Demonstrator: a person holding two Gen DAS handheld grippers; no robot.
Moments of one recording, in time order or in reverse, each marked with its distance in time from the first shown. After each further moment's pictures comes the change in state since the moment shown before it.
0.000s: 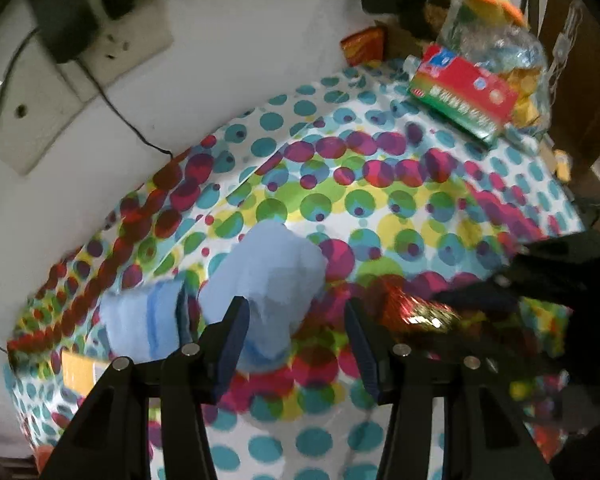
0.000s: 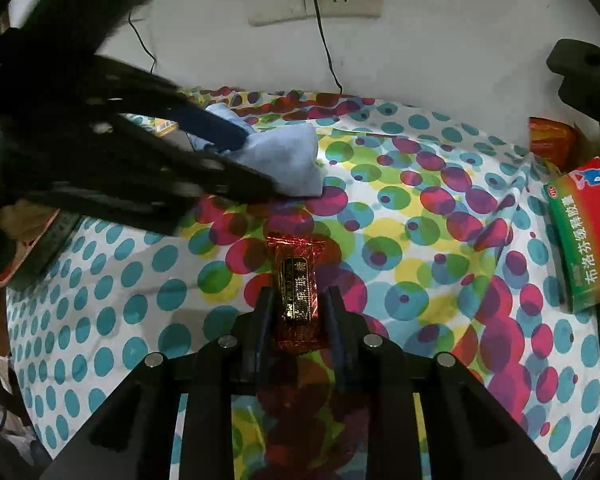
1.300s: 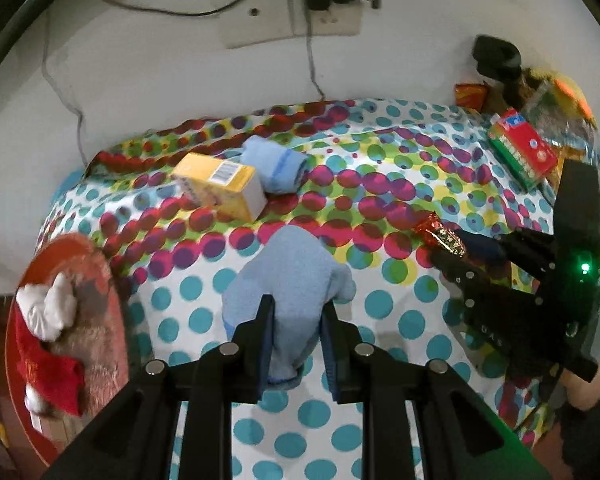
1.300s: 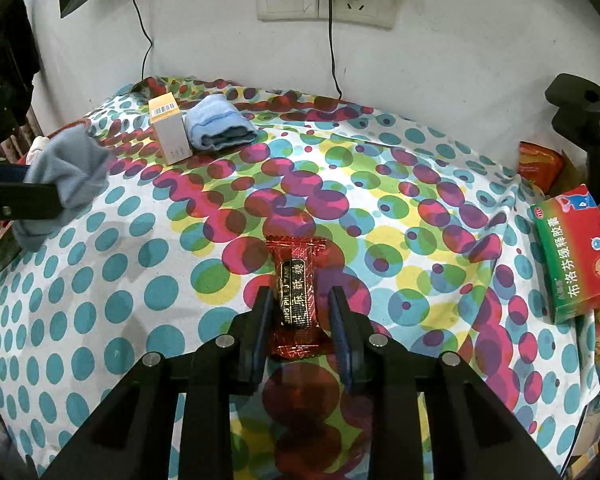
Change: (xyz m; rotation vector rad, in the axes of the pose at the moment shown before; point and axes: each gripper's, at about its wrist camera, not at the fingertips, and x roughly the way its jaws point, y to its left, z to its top) left arm -0.093 0.005 -0.127 -0.510 -0.057 0.183; right arm 0.000 0.016 0.000 -0.071 0.000 -0.105
